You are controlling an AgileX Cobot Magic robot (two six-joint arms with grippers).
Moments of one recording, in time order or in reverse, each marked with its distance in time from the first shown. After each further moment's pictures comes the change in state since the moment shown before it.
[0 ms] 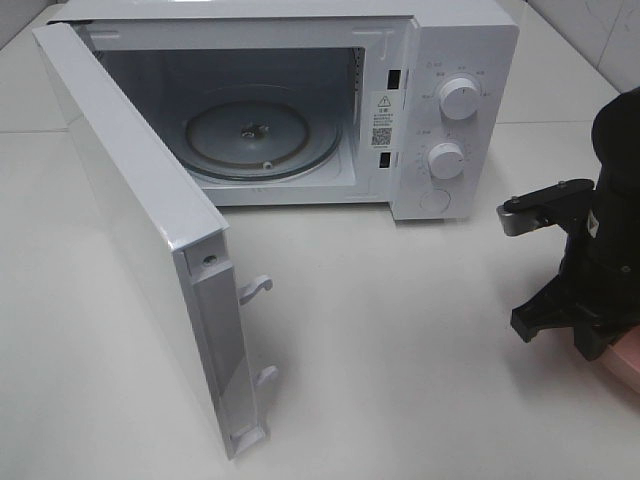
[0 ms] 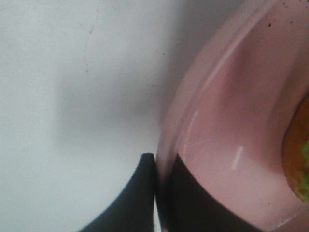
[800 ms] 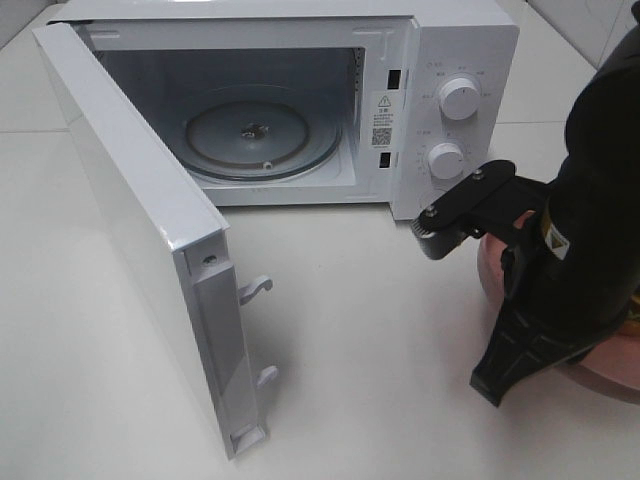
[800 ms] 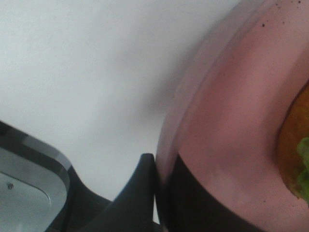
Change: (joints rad) left arm 0.000 0.000 0.000 0.000 0.000 0.000; right arm 0.402 -0.212 0.002 -0.018 0.135 -0.020
